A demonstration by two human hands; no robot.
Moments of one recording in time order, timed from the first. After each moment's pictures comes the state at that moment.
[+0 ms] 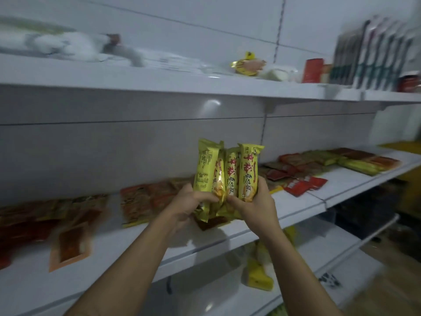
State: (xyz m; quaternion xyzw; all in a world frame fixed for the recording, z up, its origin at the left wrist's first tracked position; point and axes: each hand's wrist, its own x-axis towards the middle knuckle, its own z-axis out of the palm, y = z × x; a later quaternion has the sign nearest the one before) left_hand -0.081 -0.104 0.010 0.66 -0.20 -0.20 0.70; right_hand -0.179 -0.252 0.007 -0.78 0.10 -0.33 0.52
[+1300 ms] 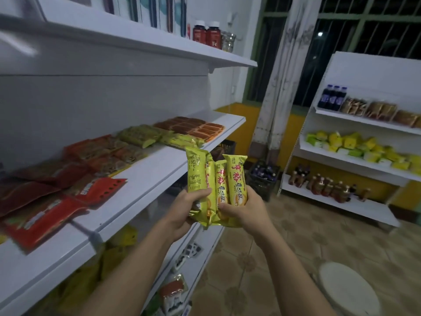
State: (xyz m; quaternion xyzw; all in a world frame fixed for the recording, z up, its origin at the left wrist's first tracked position) left_hand -0.196 -0.726 -0.059 0.48 -0.28 -0.51 0.66; right_hand -0.349 -0.796 -0.049 -0.70 0.40 -0.33 0.49
